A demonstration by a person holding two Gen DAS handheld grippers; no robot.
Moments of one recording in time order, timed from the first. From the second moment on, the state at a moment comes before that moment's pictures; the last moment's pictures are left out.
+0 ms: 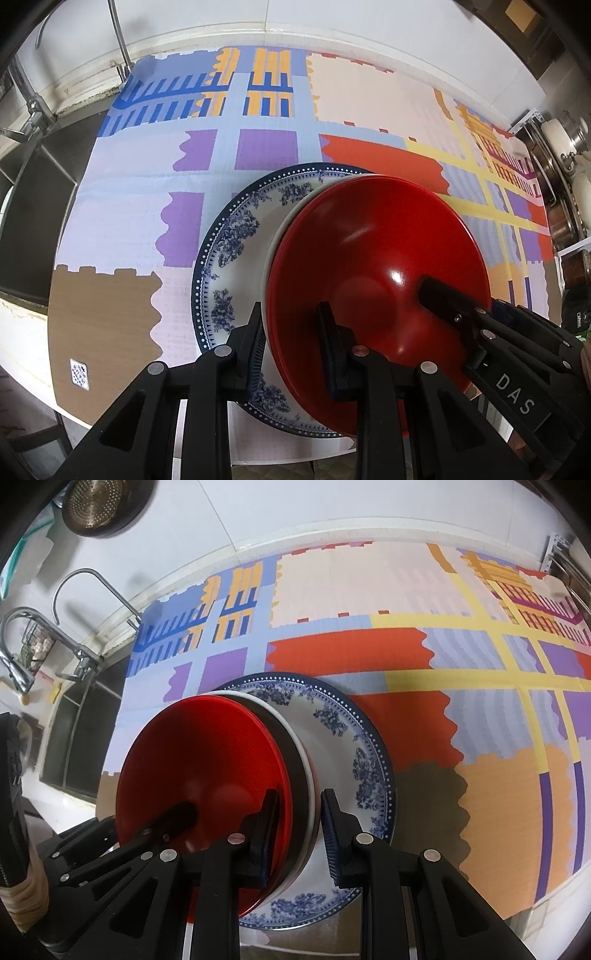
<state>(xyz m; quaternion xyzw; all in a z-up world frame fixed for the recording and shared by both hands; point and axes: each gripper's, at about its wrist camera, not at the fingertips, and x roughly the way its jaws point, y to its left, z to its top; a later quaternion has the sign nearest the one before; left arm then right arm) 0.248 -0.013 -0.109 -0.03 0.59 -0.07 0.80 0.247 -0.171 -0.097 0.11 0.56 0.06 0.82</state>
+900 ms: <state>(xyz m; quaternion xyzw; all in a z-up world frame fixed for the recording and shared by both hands) 0.184 0.016 -0.044 0.01 0.42 -0.07 0.90 0.183 -0.179 -0.044 0.10 0.43 0.00 0.90</state>
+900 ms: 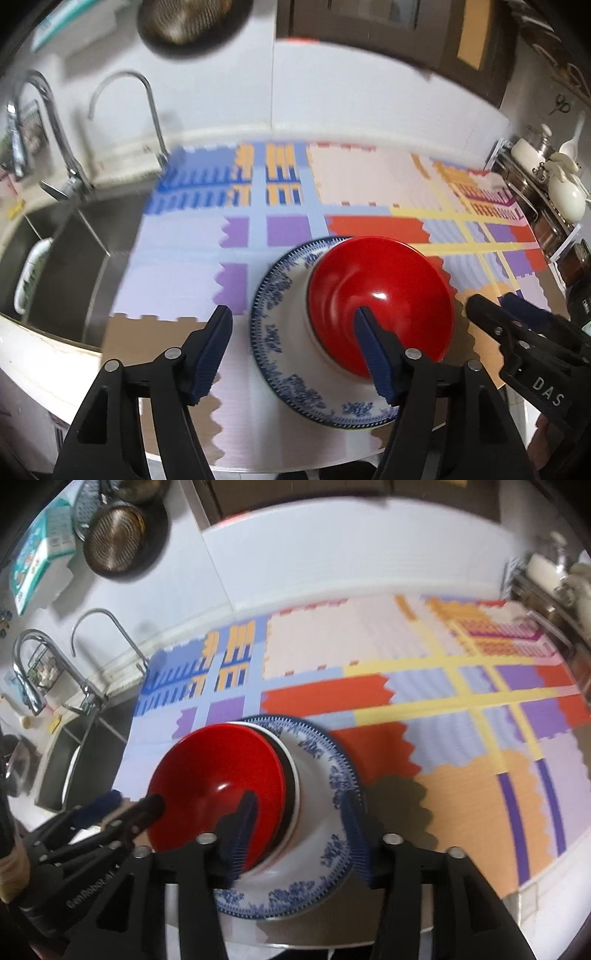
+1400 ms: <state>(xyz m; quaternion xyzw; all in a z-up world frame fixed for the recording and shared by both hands) 0.070 0.012 -0.027 0.01 0.31 -0.04 0.95 0.069 -0.178 -0.018 0.03 0.32 -0.01 0.95</state>
